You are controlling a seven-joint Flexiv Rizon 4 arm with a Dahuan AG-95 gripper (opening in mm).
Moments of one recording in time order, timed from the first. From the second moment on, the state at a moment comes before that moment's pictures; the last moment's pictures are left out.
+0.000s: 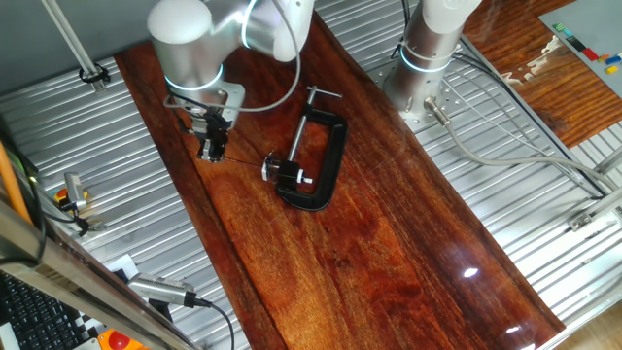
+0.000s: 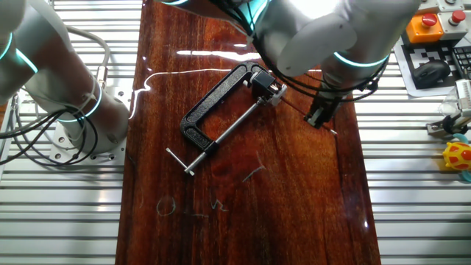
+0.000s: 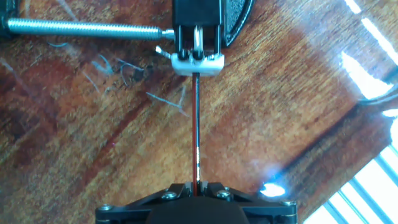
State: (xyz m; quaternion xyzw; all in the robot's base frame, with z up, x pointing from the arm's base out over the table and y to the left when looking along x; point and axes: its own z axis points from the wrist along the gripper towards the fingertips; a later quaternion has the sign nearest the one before) arm 0.565 -0.019 0.067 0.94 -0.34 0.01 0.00
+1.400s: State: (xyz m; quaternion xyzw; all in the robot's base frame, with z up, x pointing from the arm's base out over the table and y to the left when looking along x) arm 0.577 -0.044 0.067 0.95 -0.32 0.00 0.00
